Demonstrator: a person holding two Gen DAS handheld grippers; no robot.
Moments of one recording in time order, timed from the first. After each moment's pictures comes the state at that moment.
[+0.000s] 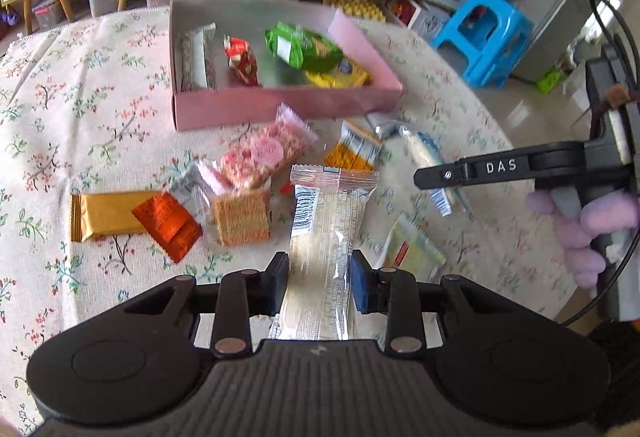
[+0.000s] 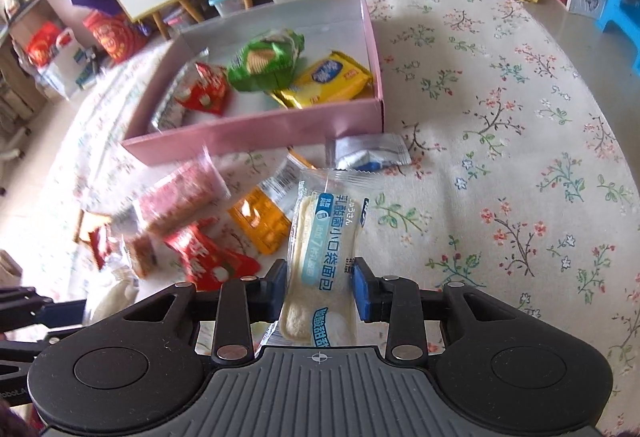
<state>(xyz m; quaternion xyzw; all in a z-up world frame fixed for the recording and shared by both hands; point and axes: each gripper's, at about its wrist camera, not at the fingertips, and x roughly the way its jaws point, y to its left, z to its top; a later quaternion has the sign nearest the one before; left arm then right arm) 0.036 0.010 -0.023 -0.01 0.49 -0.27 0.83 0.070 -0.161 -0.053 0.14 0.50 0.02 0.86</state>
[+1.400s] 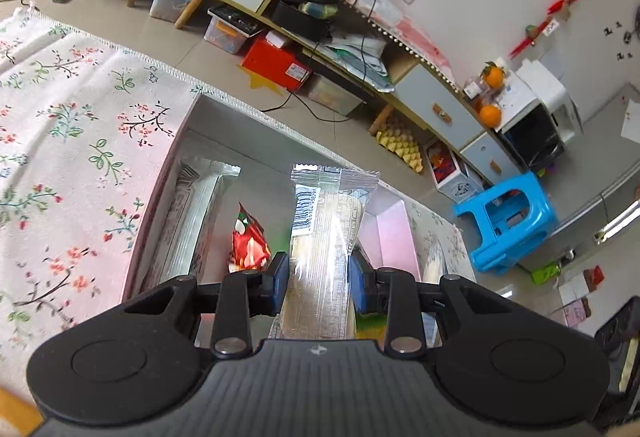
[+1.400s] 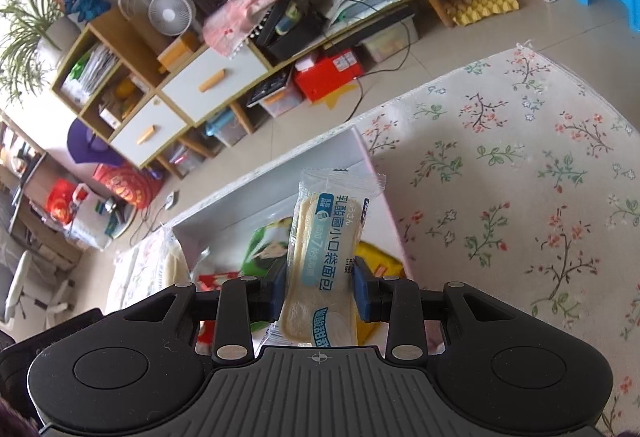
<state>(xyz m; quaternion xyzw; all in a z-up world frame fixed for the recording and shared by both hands) 0.183 -0.008 -0.043 -0.25 0.41 -0.18 0.86 0.185 -0.207 -0.053 0.30 0.38 -0.02 0.88</state>
